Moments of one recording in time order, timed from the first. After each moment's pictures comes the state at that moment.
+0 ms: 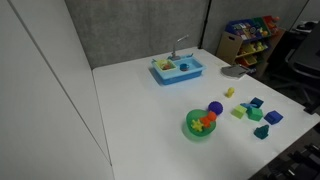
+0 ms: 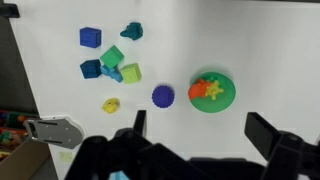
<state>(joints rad) 0.02 -0.77 0.15 -2.54 -0.02 1.89 0.16</state>
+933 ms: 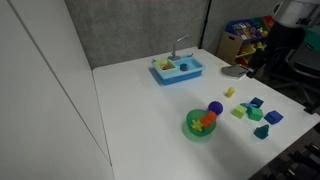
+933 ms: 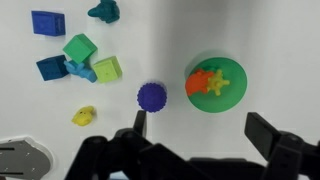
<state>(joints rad) 0.01 -0.23 0.09 -2.44 -0.01 2.24 0.17</state>
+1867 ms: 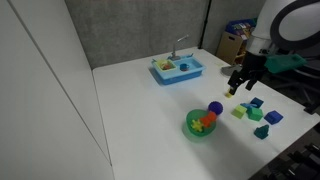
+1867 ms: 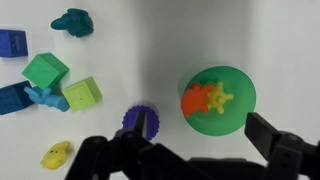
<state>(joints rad) 0.02 0.05 0.07 -2.36 0.07 2.34 0.16</state>
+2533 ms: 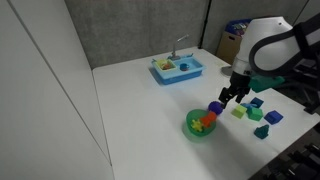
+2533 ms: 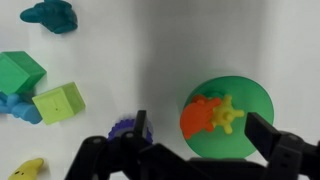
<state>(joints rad) 0.05 0.24 0.07 -2.34 0.07 2.48 0.14</state>
